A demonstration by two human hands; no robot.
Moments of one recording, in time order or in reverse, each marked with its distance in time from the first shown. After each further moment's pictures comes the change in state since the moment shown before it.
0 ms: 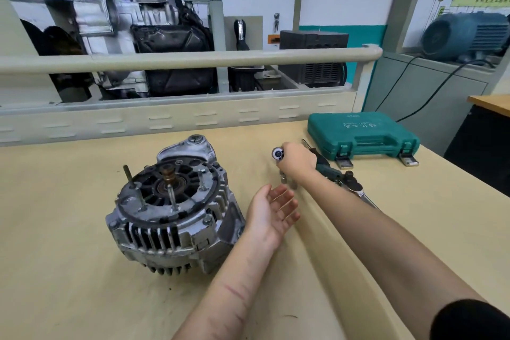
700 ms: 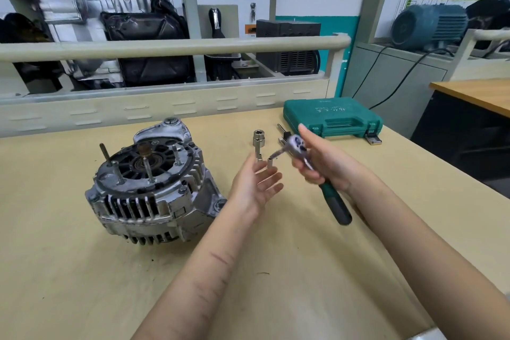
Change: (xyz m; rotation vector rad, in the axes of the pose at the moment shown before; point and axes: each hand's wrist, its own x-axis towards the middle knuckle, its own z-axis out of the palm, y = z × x) left_hand -0.013 -0.008 0.011 0.163 -0.065 0.131; right_hand -0.125 0.059 -0.096 1.294 -0.523 -0.013
